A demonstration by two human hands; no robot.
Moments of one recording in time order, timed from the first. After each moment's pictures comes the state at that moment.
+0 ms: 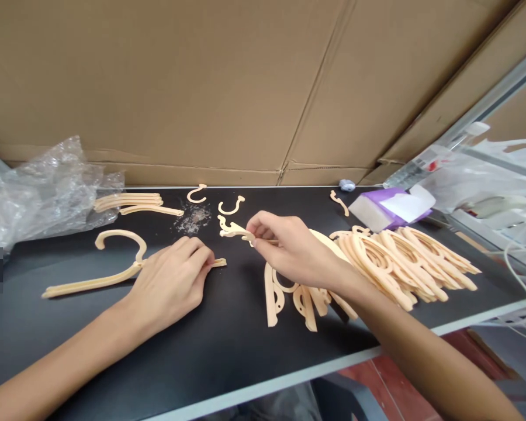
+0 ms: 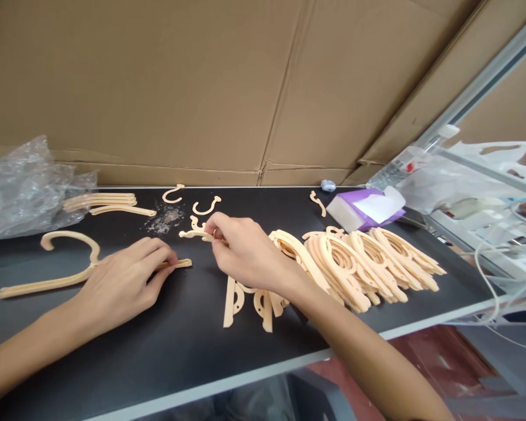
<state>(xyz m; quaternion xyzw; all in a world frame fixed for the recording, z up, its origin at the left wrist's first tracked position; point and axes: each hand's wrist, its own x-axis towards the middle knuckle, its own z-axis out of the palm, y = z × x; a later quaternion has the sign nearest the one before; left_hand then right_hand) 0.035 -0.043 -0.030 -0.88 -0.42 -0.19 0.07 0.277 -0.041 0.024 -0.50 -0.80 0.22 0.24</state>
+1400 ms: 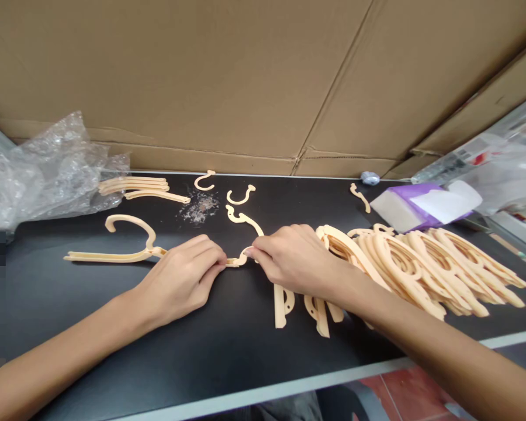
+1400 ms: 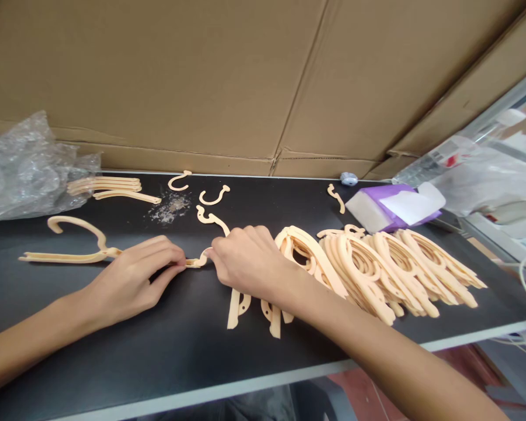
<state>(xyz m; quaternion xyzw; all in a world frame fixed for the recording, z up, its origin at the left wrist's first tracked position) 0.037 -0.041 -0.045 -0.90 -0.32 -0.28 -0.07 0.261 -0.039 0.012 -0.51 -0.86 0.01 -0.04</state>
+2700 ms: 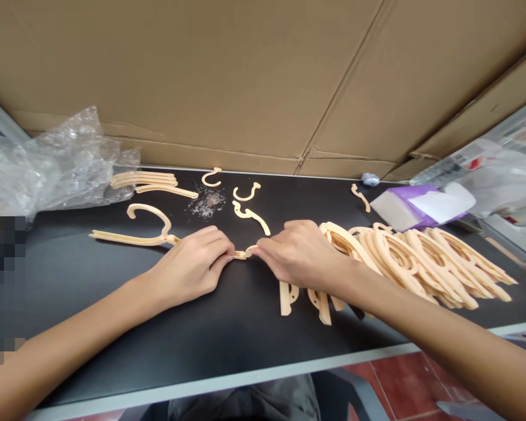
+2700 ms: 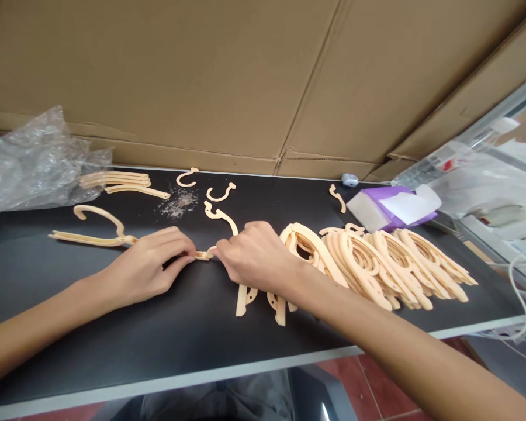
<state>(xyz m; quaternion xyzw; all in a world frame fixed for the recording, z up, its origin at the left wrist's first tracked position) 0.036 -0.036 -0.044 -0.91 -0.30 -0.27 -0.07 0.269 -0.040 -0.004 -0.36 -0.93 -0.11 0.04</state>
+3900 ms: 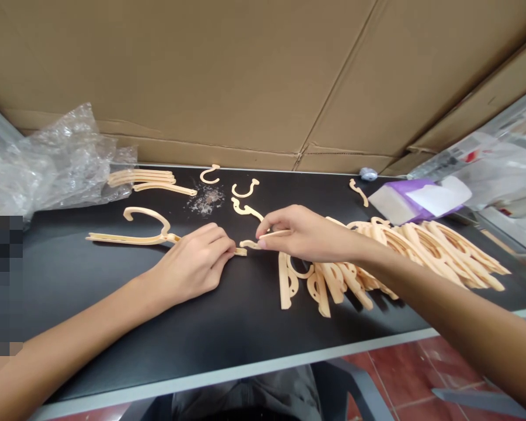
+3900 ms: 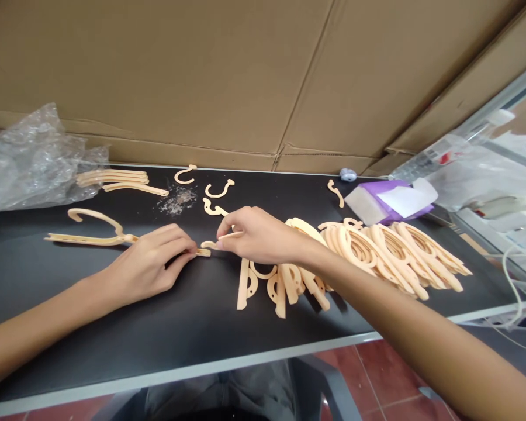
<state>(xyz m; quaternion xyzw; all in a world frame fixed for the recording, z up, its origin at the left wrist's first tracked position) 0.037 -0.037 -0.048 -0.91 -0.29 -0.28 -0.03 0.273 -0.026 0.032 -0.50 -0.78 0.38 0.08</state>
